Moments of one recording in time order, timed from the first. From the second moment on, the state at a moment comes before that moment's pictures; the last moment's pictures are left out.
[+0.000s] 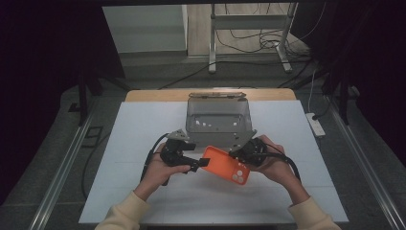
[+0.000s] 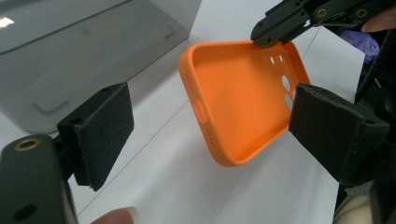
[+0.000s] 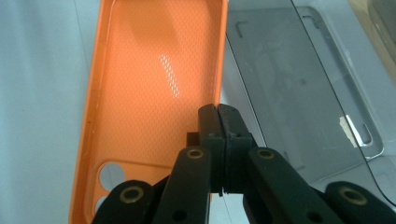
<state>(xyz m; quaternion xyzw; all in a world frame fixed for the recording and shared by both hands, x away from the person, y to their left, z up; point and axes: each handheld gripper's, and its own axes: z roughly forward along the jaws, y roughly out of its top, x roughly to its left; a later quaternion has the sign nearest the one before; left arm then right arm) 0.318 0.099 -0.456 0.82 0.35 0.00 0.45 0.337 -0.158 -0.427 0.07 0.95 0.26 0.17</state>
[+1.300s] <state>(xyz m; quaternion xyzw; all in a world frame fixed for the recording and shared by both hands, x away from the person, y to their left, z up) 0.335 0.101 -0.463 0.81 0.35 -0.07 0.46 0.332 -0.157 -0.422 0.07 0.94 0.29 0.17</state>
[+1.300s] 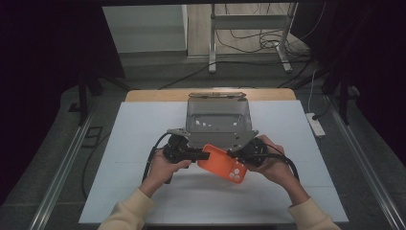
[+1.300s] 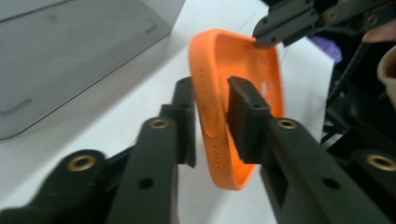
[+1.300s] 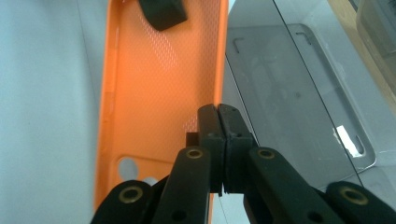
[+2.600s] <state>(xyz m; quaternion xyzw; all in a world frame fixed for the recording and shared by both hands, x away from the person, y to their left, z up) 0.326 0.115 -0.450 0.79 0.33 -0.03 0.52 0.339 -0.186 -0.401 0.17 0.87 0.44 0.12</state>
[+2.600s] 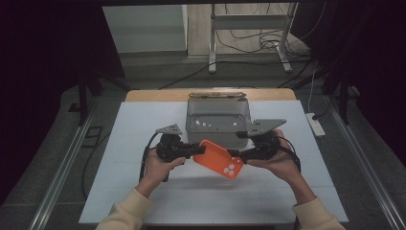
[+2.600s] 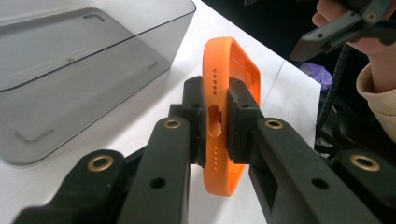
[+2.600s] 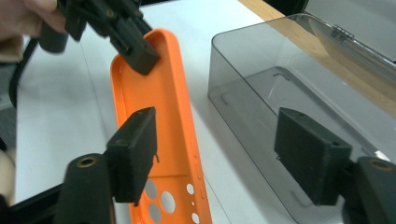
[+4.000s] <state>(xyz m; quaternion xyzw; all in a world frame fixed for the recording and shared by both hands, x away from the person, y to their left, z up) 0.324 0.119 -0.446 0.79 0.32 -0.03 0.52 0.354 -0.197 -0.415 0.23 0.85 0.48 0.06</state>
